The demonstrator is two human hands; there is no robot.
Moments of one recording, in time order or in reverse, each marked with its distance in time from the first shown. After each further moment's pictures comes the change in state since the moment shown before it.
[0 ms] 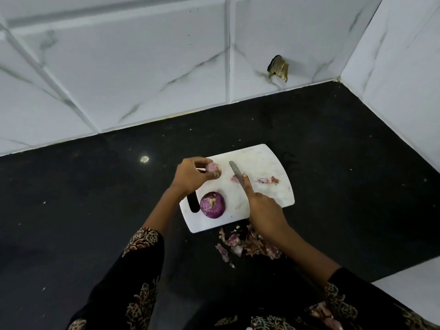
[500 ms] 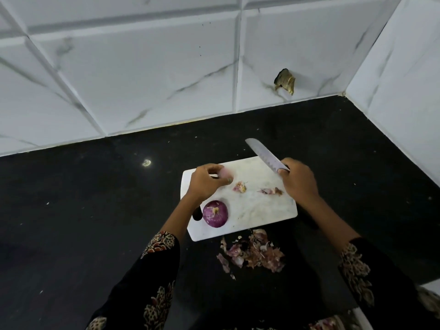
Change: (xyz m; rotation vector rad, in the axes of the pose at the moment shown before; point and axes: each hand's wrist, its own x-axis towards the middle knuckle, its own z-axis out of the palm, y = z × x) left_hand 0.010 0.002 0.025 -0.126 0.060 -0.012; right_hand 0.068 0.062 -0.058 0.116 0.317 0.168
